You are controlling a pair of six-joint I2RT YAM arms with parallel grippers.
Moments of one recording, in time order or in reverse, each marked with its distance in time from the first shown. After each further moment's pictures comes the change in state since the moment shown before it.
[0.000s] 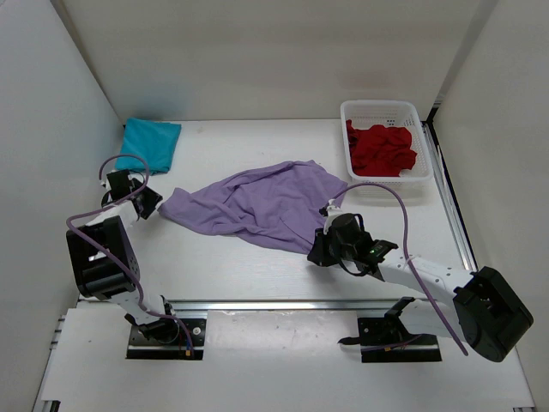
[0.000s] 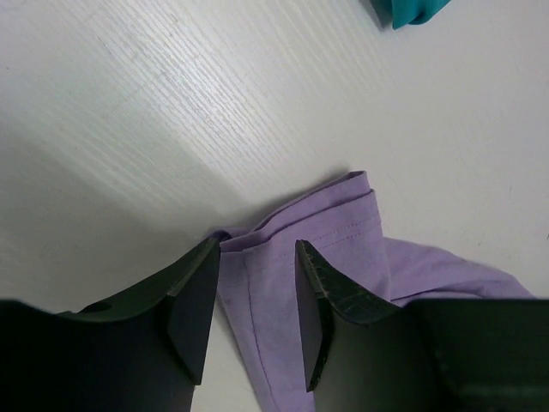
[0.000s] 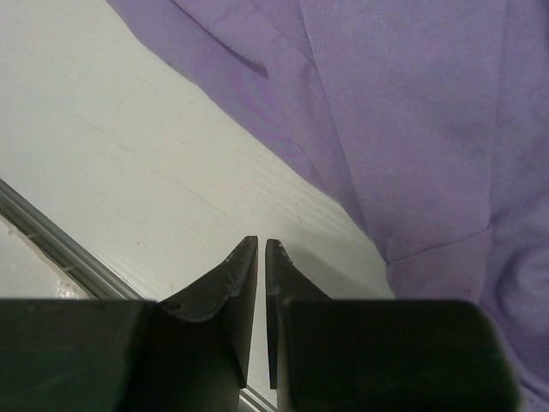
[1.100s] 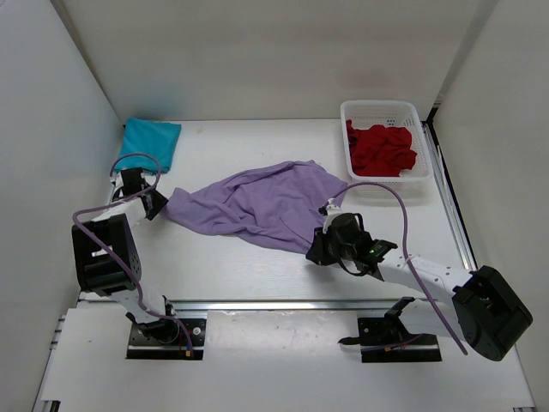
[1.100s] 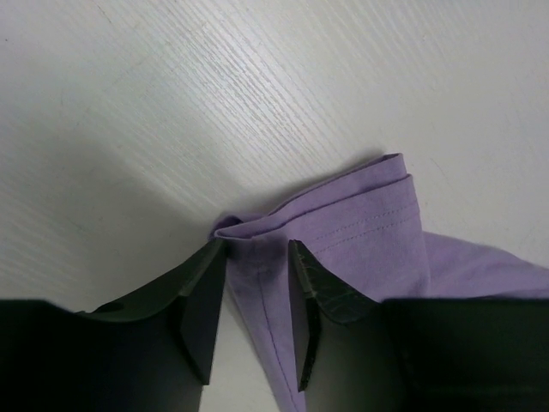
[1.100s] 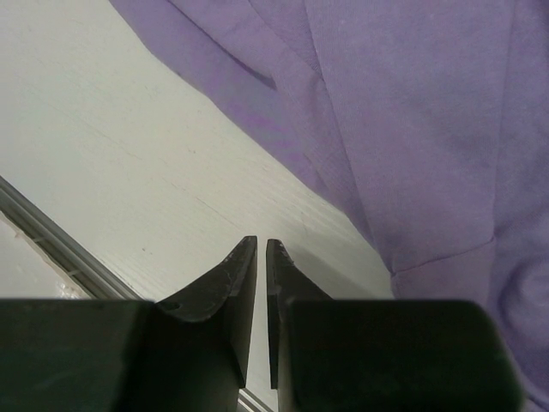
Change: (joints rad) left arm -0.087 0.011 0.015 -0.061 -0.154 0.043; right arm 0.001 0.007 0.000 0.028 -0.004 0.000
